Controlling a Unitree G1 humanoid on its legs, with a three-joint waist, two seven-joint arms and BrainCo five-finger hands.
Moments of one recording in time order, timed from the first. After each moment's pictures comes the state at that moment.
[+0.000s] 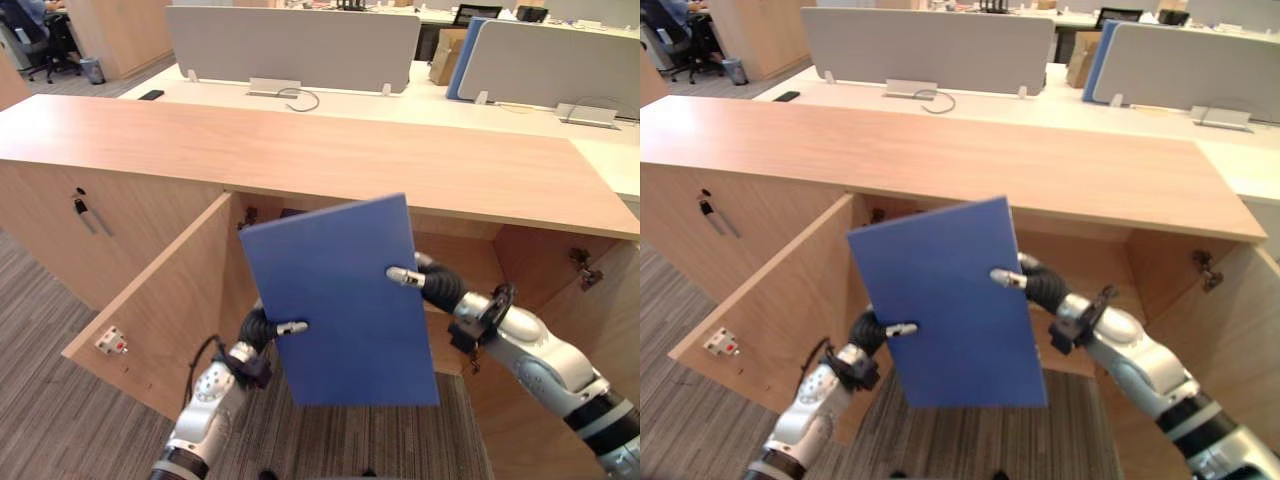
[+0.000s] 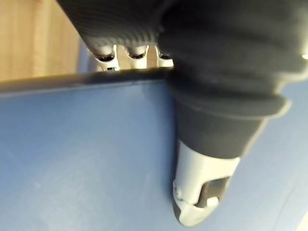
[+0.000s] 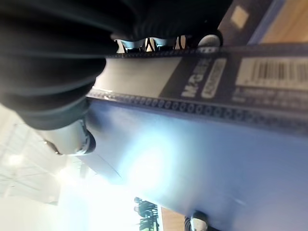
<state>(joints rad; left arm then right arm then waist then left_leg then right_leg) 0.03 0.24 -0.29 0.21 -0.58 -0.14 -0.19 -0.17 -0.88 0.42 -0.12 0.82 0.03 0.28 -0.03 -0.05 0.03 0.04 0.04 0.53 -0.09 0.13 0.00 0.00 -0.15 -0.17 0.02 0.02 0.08</state>
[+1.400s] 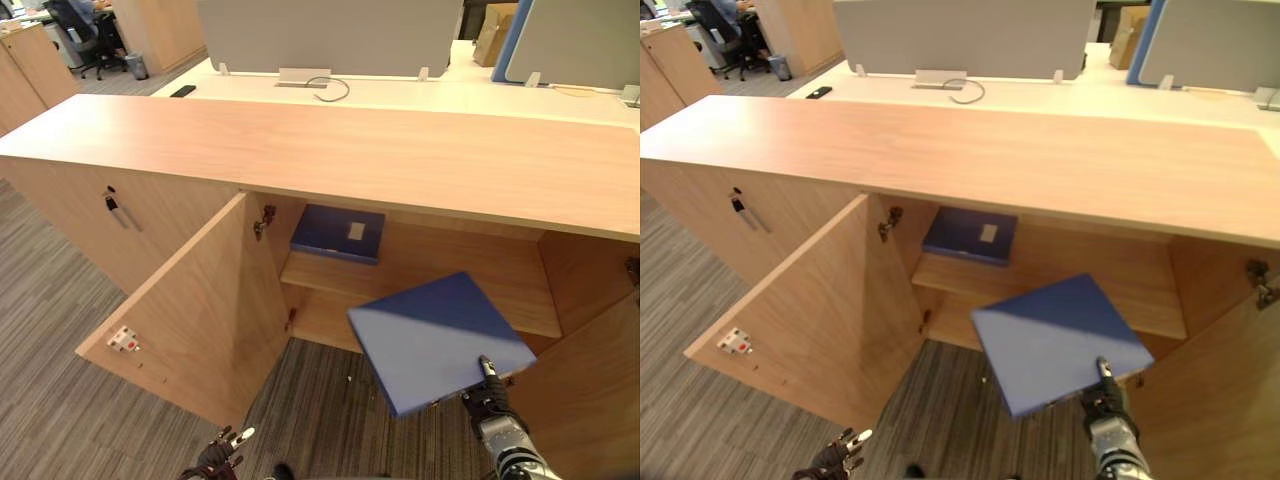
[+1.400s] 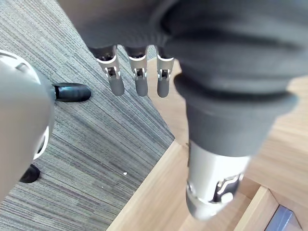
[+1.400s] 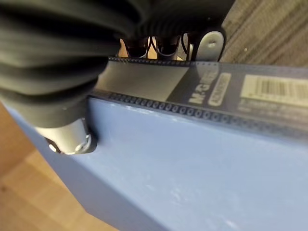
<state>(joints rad) 0.08 0.12 0.16 1.05 -0.42 -0.05 -0.16 -0.21 -0.22 -0.49 1.13 1.02 0.00 0.16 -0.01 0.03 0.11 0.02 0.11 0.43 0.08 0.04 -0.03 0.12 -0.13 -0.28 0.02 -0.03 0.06</state>
